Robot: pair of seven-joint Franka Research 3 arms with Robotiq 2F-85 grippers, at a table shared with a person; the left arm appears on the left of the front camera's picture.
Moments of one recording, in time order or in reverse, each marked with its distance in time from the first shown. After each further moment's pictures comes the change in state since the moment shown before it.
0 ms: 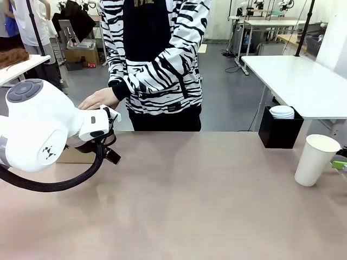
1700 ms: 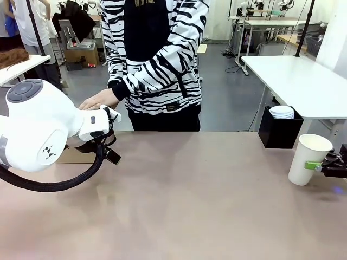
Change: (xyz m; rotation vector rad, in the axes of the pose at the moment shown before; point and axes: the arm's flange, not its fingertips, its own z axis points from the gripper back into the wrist) left arm 0.000 0.000 0.000 0.000 0.000 0.000; right arm -0.011 -0.003 -0.074 0.128 -0.009 -0.021
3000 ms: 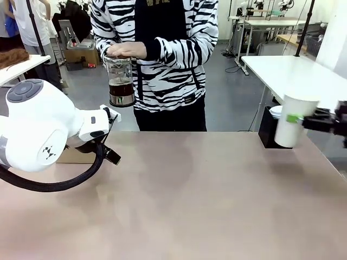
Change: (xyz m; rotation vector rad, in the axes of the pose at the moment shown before) left arm 0.000 0.000 0.000 0.000 0.000 0.000; right arm 0.155 0.061 -0.101 -0.220 -0.041 -0.004
